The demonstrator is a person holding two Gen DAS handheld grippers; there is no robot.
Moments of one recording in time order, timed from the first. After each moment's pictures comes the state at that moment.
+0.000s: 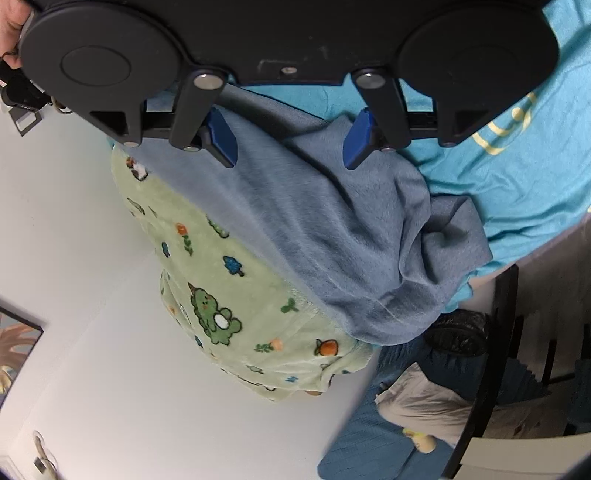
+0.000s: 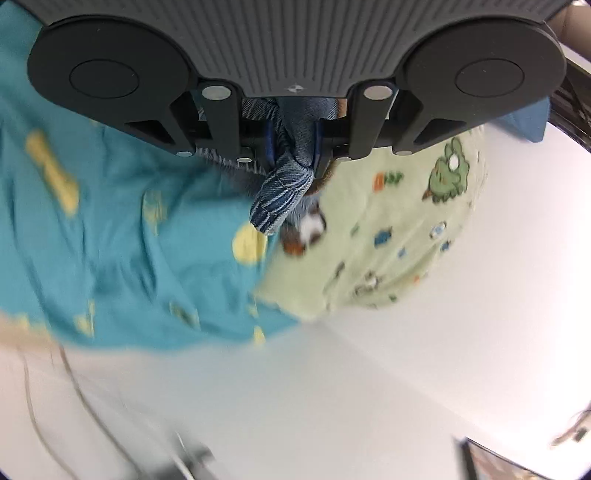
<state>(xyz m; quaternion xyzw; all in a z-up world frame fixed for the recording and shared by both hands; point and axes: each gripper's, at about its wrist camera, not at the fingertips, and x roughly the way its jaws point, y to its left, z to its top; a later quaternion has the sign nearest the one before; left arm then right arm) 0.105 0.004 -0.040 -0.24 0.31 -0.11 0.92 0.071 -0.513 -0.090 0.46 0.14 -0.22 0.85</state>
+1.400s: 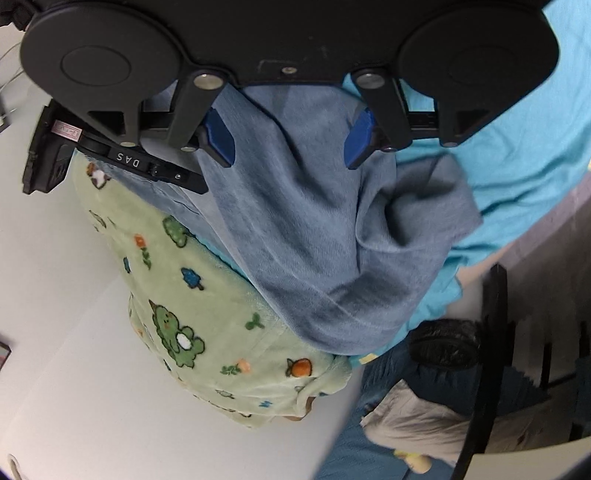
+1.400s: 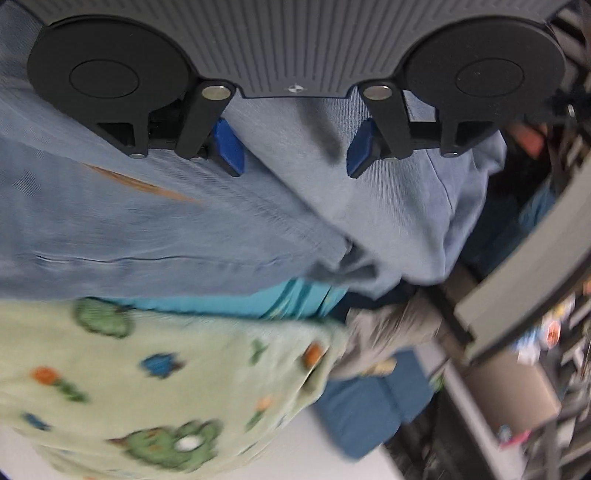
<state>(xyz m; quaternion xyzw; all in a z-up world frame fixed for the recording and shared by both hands) 0.180 0.031 -0.062 -0.21 0.35 -0.09 0.91 0.281 -0.259 -0.144 0.15 0.33 0.26 0.90</state>
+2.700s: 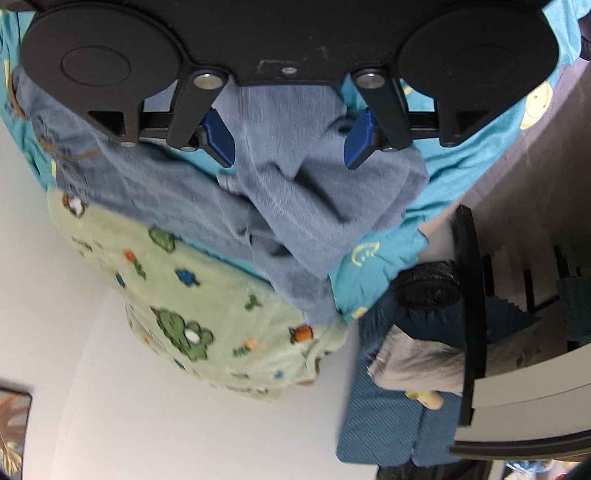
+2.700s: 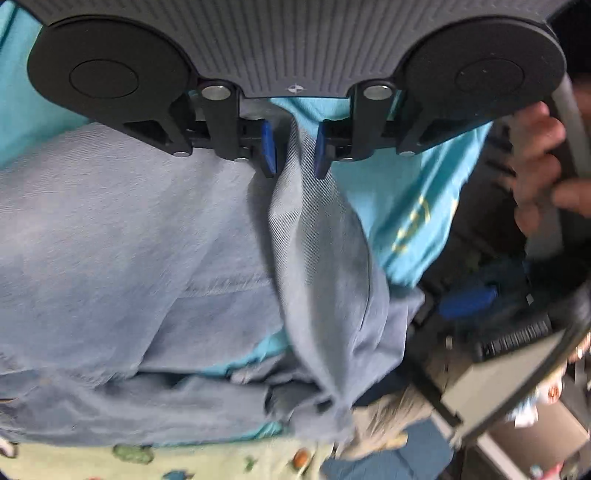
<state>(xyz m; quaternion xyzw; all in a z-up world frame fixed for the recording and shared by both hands) 0.121 0.018 -0.038 -0.11 0.30 -0.05 0.95 0.081 -0.205 -0.126 0.19 0.44 0.18 0.86</state>
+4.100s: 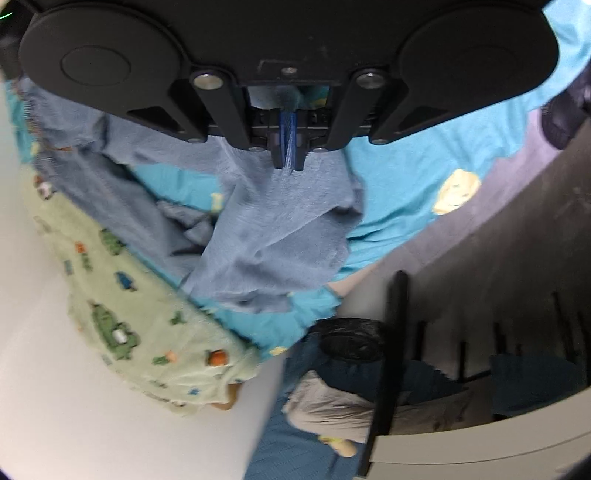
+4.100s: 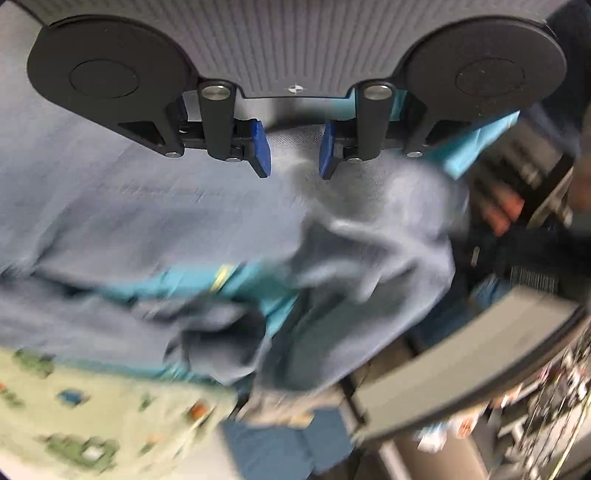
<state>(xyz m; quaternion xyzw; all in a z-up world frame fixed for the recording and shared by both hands) 0.071 0.078 -0.030 -0.18 0.37 0.02 0.91 0.096 -0.151 -0.153 0.07 0.37 0.31 0.87</state>
